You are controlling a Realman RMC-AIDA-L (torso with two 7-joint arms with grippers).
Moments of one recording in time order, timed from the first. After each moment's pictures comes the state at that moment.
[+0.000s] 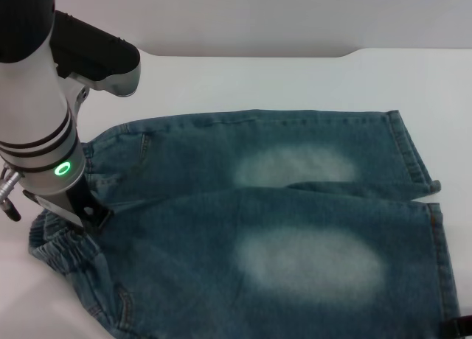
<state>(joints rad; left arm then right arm) -0.67 -2.05 -1.43 -1.49 2.89 -1.84 -0.09 0.02 2.07 1.96 1.60 -2.37 1.75 -0.37</state>
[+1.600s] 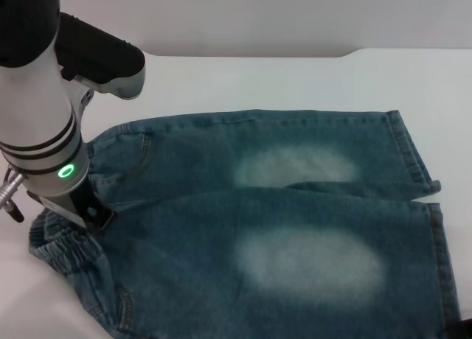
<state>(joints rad) -0.67 -2.05 -1.42 -1.48 2.89 -1.83 -0.08 0.04 2.07 1.96 1.54 -2.36 1.74 -0.43</state>
